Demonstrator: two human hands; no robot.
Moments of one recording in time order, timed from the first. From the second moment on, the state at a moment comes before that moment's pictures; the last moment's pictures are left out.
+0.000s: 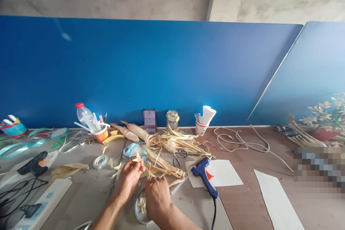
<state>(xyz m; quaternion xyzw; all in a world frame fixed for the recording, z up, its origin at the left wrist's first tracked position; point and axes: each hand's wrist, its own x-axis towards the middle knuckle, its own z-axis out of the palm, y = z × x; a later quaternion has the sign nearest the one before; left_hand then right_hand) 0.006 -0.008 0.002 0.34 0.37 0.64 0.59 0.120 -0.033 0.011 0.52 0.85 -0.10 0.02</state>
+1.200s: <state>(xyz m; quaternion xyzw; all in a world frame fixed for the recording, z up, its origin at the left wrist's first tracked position) 0.010 -0.016 0.007 0.39 0.28 0.53 0.70 0.153 -0.001 0.030 0.44 0.43 -0.55 -0.56</state>
